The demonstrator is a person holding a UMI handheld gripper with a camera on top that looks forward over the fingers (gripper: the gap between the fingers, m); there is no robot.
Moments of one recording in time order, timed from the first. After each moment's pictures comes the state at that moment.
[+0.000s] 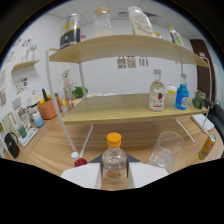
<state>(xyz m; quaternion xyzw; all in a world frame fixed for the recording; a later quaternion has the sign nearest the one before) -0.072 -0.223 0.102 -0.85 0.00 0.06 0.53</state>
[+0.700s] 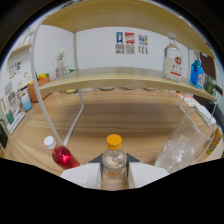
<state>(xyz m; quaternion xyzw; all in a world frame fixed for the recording) -0.069 -0.193 0.015 -0.88 -0.01 0.02 0.47</state>
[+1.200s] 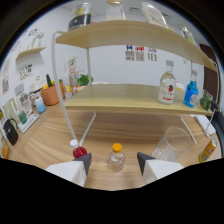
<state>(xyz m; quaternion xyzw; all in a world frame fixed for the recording) -0.077 -0.228 0.075 -0.87 -0.05 0.05 0.49</state>
